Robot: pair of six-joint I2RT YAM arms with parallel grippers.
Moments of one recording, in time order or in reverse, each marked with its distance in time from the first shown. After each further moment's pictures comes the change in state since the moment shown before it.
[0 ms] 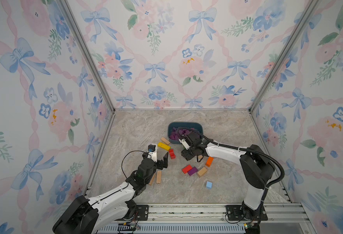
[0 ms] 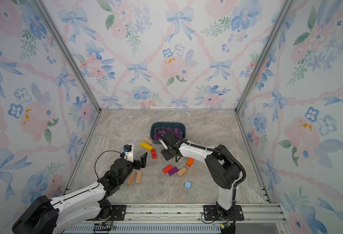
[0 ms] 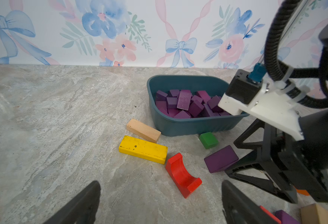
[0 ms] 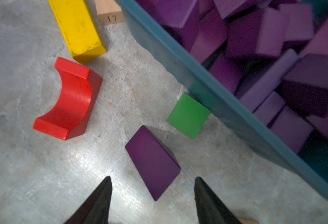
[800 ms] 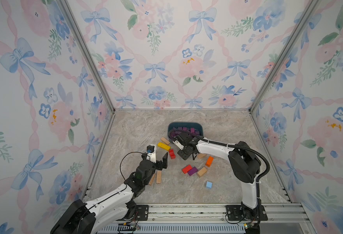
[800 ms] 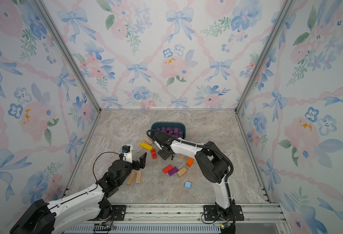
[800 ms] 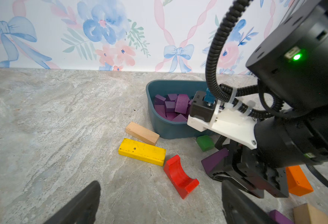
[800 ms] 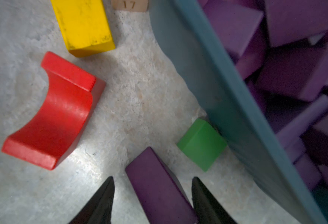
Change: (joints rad) left arm 0.000 -0.056 -0.022 0.005 0.006 0.000; right arm 0.039 0.147 0.185 -0.143 0.062 -0.122
